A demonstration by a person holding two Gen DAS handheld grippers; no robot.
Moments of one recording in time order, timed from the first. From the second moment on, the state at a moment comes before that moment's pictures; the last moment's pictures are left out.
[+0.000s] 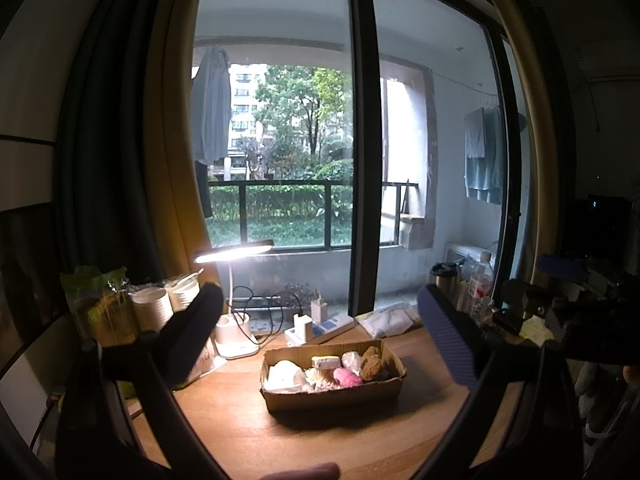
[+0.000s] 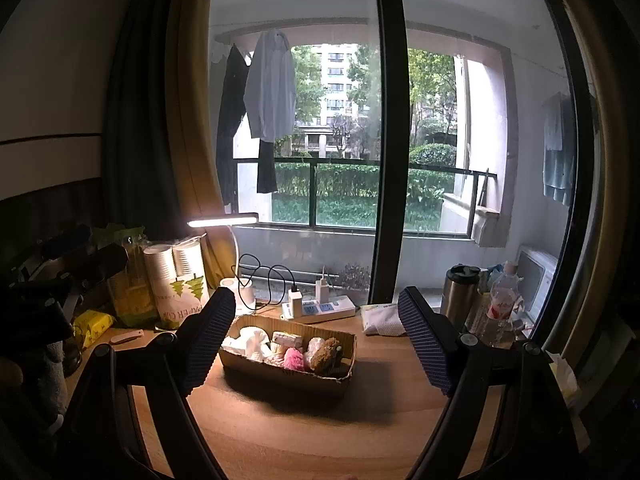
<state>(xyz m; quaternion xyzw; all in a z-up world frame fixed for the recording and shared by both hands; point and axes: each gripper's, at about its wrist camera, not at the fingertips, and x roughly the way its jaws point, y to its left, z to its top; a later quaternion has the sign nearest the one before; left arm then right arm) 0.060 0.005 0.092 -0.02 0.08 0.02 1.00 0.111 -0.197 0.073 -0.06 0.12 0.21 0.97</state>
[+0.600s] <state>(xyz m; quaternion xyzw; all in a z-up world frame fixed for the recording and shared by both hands) 0.060 0.007 0.091 -0.02 0.08 0.02 1.00 0.111 -0.194 0.073 -0.05 0.12 0.21 0.97</state>
